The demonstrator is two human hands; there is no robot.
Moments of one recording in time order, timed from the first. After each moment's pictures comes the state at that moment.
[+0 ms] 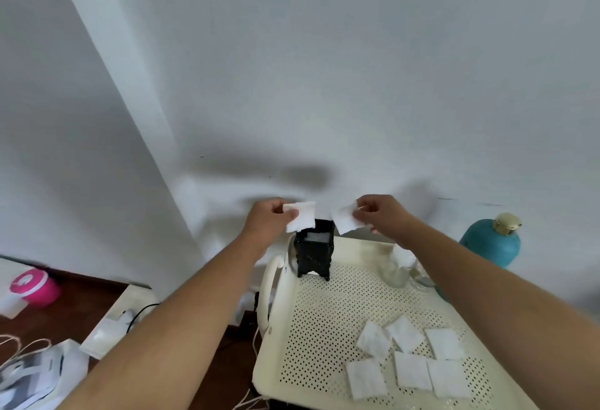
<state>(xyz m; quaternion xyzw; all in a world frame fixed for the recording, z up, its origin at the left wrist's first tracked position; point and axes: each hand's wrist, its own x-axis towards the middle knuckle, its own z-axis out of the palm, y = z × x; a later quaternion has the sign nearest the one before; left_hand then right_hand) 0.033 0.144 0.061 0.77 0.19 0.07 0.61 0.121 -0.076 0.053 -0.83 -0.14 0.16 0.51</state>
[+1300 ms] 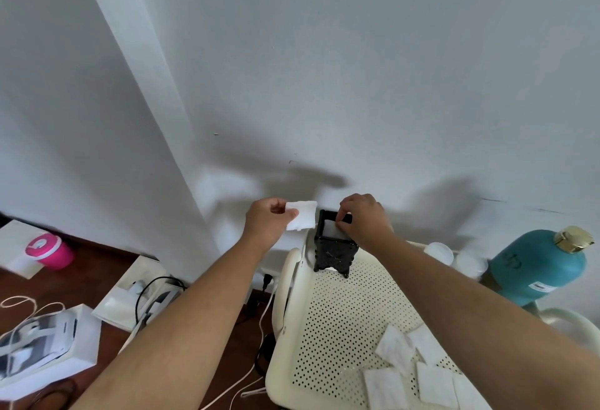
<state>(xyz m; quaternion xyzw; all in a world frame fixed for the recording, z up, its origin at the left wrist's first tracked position) 0.048 0.191 0.004 0.77 0.24 0.11 0.57 0.135 0.008 -0.006 -0.94 -0.26 0.02 0.21</state>
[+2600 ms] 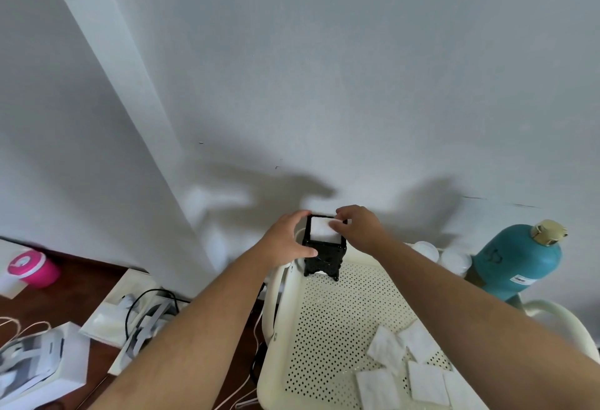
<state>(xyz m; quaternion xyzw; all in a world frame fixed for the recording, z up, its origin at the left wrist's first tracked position) 0.056 0.163 -0.009 0.90 0.09 -0.08 0.42 0.129 -0.008 0.001 -0.91 -0.15 0.13 0.38</state>
